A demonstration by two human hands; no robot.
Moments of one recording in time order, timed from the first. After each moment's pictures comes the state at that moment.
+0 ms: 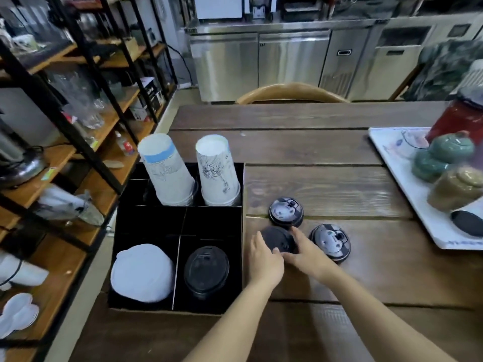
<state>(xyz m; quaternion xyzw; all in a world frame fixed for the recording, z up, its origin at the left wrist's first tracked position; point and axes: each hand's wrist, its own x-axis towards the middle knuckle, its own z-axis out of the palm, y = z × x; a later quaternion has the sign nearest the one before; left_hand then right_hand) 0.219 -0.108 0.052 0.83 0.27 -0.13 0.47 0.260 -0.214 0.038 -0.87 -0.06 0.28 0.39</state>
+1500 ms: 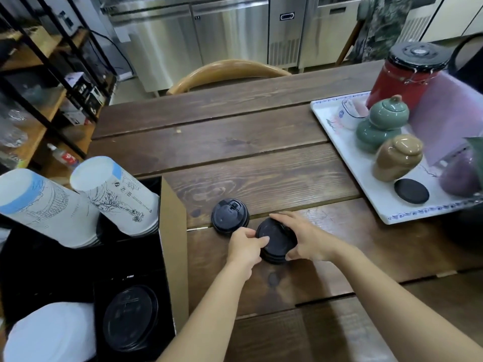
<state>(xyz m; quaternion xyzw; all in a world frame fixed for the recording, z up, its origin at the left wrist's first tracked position) 0.296 -0.180 0.040 0.69 0.33 -0.20 0.61 0.322 -0.332 0.043 -0.89 -0.16 0.30 0.31</state>
